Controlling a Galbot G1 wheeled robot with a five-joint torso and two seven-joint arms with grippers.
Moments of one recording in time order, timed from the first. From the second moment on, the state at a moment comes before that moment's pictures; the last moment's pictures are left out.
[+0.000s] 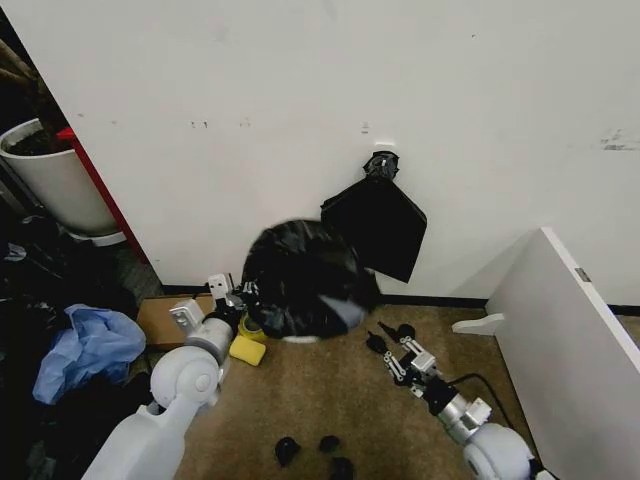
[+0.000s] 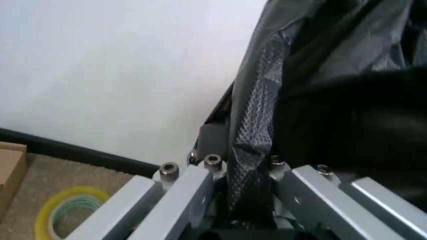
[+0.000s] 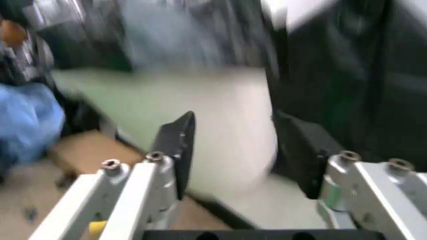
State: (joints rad) left arm 1.16 -1.14 -0.28 -1.96 -0.88 0.24 -0.28; right arm -1.44 1.03 0.34 1.76 0.33 0.54 -0.36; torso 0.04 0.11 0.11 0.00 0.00
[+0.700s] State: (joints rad) left arm 1.23 -1.17 -0.22 -1.96 -0.79 0.22 -0.28; right arm -1.48 1.01 0.28 2.06 0.00 0.23 -0.25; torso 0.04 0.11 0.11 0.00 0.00
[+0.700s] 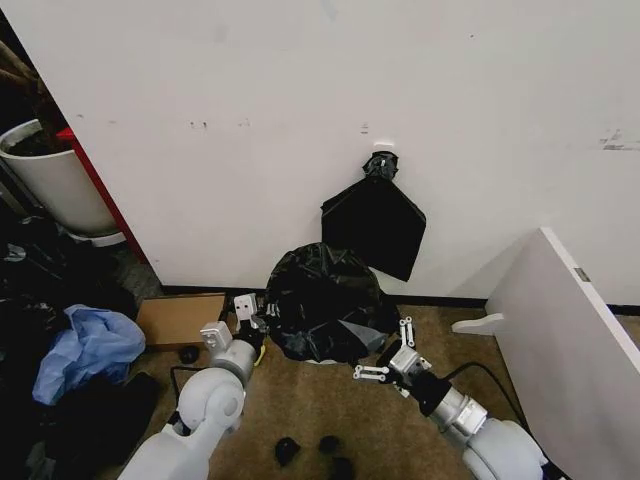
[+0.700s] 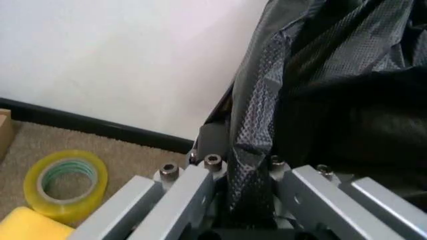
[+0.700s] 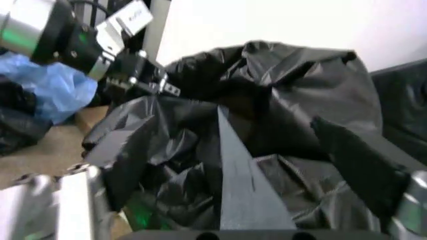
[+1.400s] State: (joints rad) left arm 1.23 -1.19 -0.22 -1.97 -0.79 0.23 -0.30; right arm -1.47 1.01 0.31 2.03 -0.15 0.25 -0.28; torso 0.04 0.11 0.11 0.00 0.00
